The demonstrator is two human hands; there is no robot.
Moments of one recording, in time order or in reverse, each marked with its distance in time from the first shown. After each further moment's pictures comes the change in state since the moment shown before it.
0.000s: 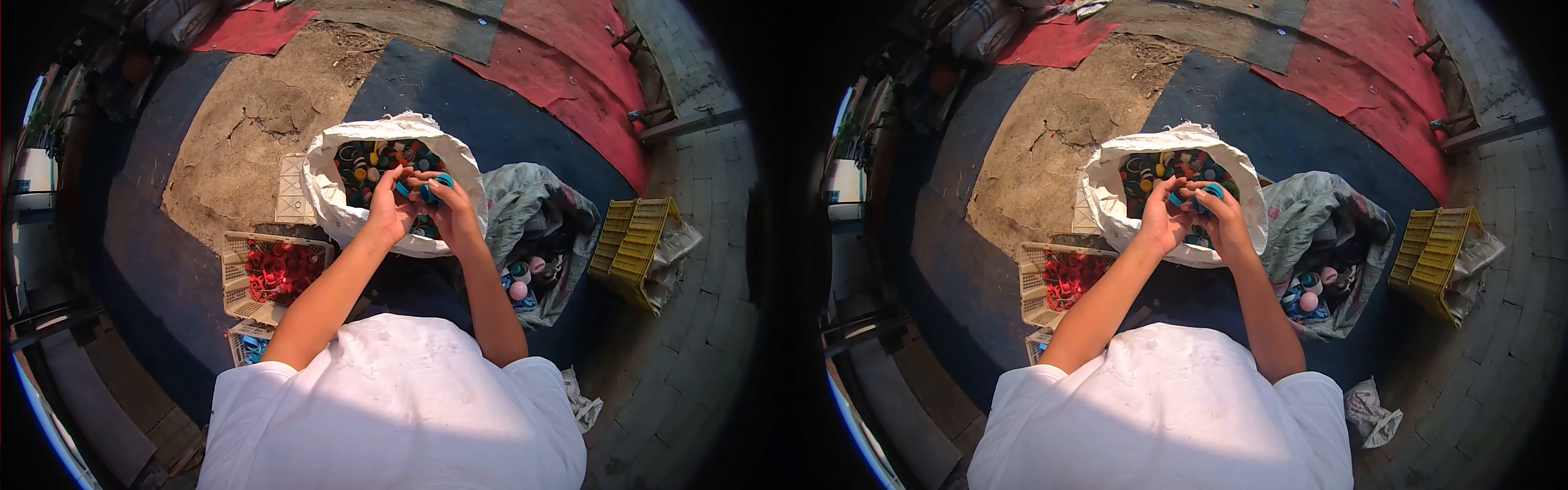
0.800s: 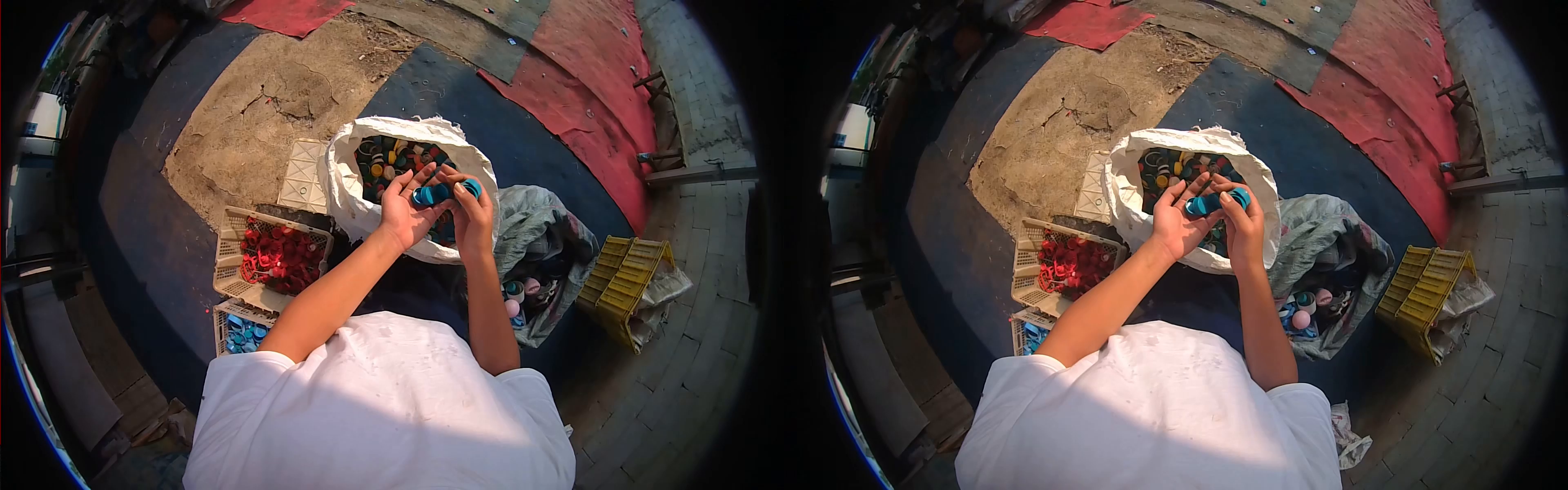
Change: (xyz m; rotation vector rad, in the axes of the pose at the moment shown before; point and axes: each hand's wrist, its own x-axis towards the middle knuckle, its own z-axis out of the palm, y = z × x) left_hand -0.030 0.007 0.017 -0.368 -0.122 -0.011; right_hand 0.004 0.003 0.014 -0.116 0.008 -0.279
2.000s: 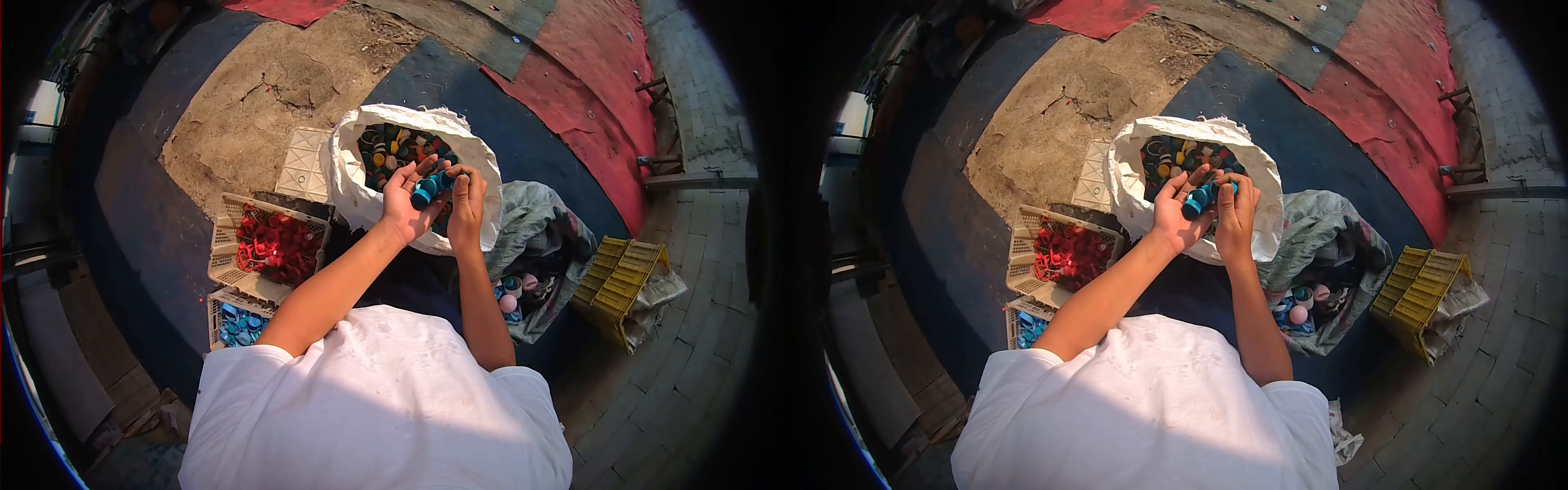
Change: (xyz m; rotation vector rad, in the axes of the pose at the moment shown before) left_hand -0.003 0.002 -0.016 -0.027 -0.061 -0.017; right_hand -0.003 0.027 0.006 -0.703 0.052 -0.365
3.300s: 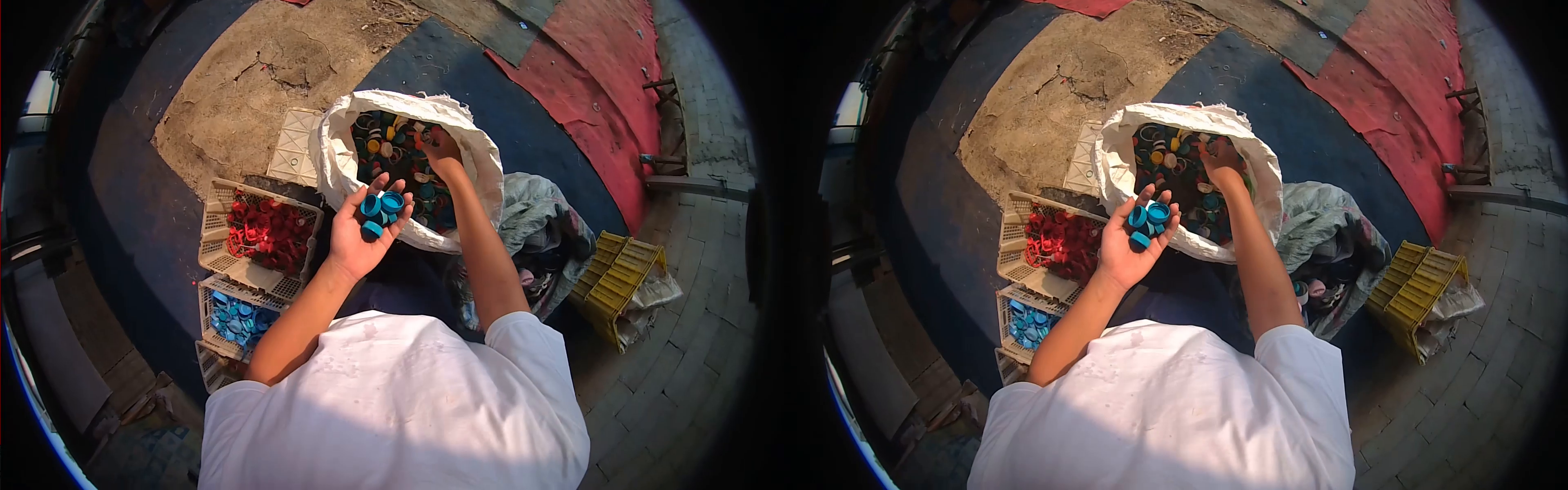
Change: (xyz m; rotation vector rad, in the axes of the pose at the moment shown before) left_hand -0.072 0.023 -0.022 -0.084 -0.027 0.087; right_hand 0.099 0.197 0.032 -0.596 -0.311 0.325
